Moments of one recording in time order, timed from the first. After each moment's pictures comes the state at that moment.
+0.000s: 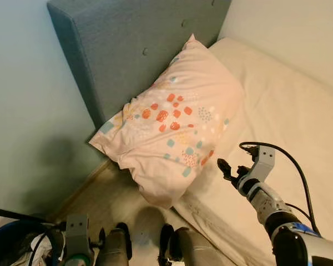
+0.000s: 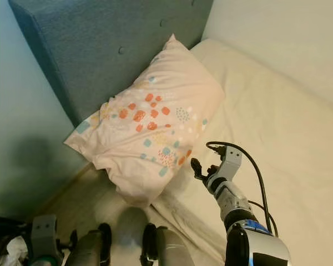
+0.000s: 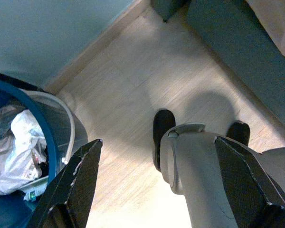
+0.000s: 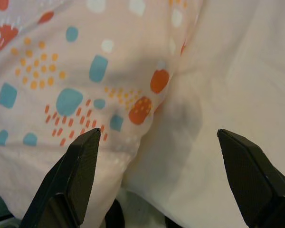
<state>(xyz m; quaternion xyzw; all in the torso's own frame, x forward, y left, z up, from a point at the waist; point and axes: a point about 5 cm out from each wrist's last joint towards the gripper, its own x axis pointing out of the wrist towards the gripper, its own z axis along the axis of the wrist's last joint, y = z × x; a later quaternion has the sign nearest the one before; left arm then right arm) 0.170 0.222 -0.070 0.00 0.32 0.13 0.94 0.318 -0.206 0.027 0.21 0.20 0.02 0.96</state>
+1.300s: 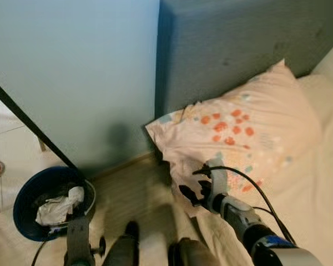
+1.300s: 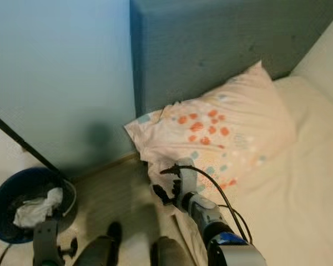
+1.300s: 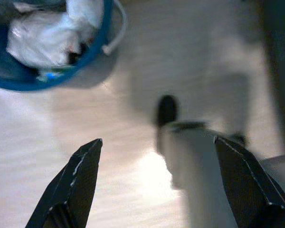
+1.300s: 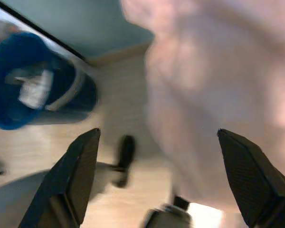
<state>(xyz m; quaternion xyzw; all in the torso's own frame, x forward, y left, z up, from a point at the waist) 0.167 0.211 -0.078 -0.01 0.35 0.12 0.93 0.290 -0.148 -0.006 0.08 0.28 0.19 0.94</state>
